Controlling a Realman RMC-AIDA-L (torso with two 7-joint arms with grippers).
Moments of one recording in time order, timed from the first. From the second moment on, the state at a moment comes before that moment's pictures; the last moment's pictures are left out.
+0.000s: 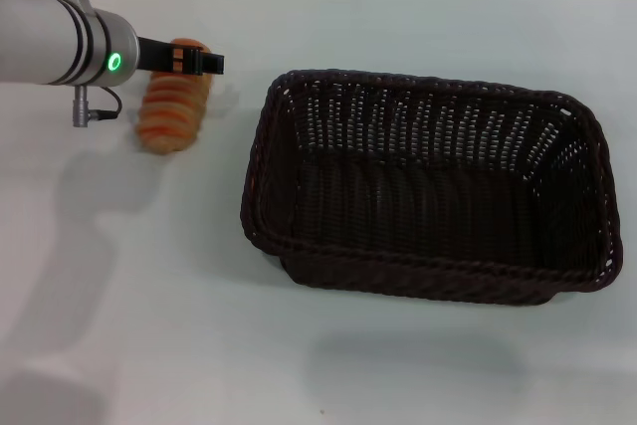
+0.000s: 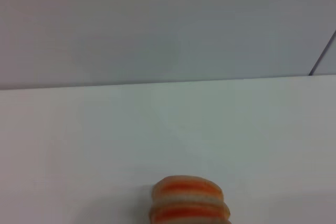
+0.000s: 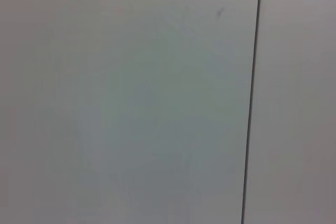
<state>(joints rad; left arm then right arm) -0.56 -2.07 -1.67 -1.14 2.75 -0.84 0.01 0.09 2.08 1.35 0.93 -2.52 -0.79 -0.37</state>
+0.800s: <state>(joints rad) -0.62 -2.07 -1.63 -0.92 2.77 -0.67 0.02 0.09 2.08 1.35 0.94 -2.53 -0.78 -0.40</state>
